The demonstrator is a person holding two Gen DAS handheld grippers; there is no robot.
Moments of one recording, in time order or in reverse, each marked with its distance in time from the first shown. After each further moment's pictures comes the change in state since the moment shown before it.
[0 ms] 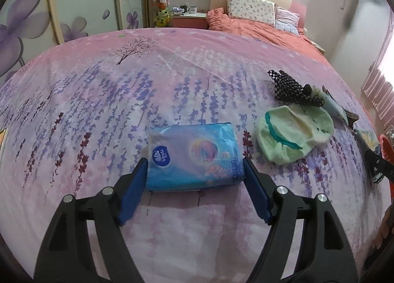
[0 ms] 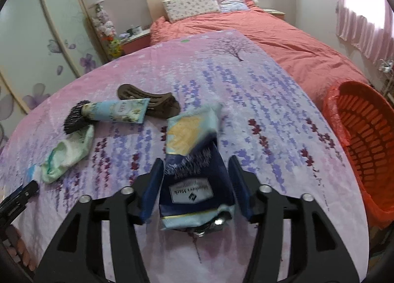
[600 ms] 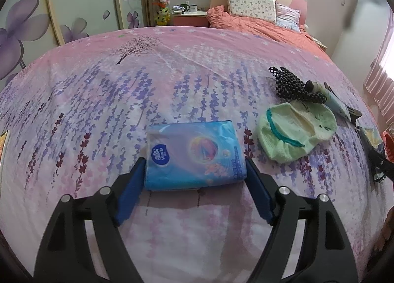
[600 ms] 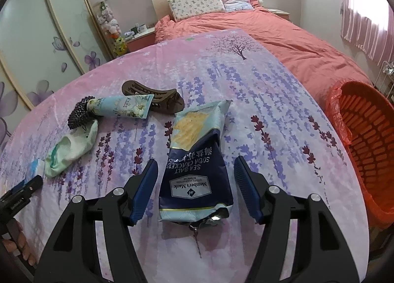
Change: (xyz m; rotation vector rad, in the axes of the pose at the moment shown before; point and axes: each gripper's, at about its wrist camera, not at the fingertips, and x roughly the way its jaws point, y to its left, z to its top) left arm 0.002 -0.003 0.000 0.006 0.006 0.008; right arm -0.001 0.002 -0.003 -0.021 0.007 -0.006
